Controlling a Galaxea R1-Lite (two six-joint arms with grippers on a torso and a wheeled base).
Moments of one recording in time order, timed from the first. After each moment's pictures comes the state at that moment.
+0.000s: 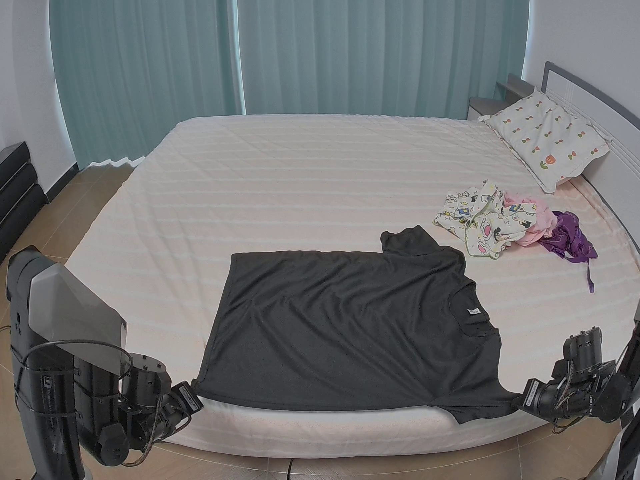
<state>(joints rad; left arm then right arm) -0.32 2.30 -0.02 -1.53 0.20 -0.82 0.08 1.93 -0.02 -0.95 0.07 0.61</state>
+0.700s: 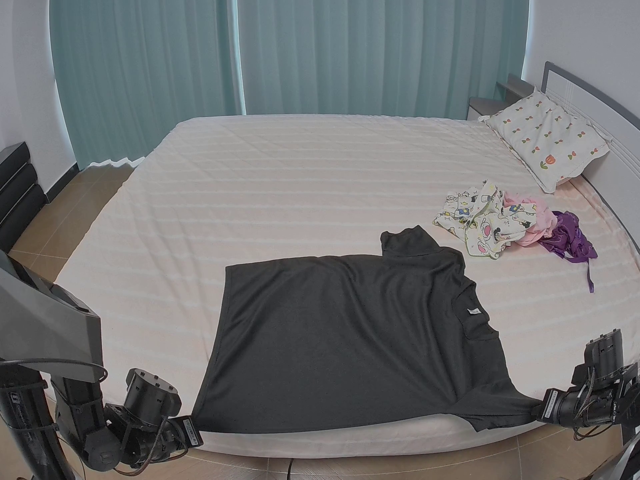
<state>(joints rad) -0.42 2.11 -0.02 -1.06 0.20 -0.73 0.10 1.59 -0.02 -0.57 -0.03 0.55</state>
